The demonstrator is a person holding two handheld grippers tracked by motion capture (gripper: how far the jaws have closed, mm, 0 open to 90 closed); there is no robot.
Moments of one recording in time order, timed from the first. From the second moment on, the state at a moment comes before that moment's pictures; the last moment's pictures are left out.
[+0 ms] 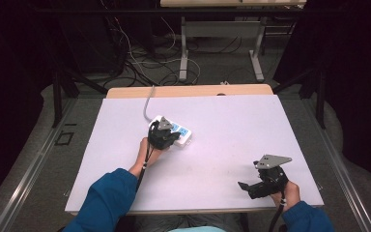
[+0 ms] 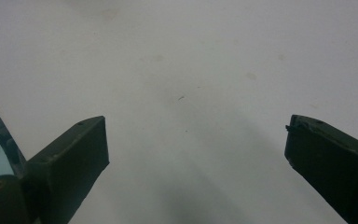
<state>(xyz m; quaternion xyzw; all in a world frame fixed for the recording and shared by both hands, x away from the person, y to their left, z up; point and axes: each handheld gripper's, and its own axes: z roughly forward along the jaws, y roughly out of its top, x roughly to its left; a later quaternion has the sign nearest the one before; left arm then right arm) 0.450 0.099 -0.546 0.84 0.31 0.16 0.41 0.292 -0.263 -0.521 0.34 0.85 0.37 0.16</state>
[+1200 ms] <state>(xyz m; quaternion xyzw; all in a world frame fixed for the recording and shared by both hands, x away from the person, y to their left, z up) 0.450 0.100 -0.546 0.85 0.31 0.15 0.41 0.292 -0.264 -0.521 0.33 0.85 0.37 0.17</state>
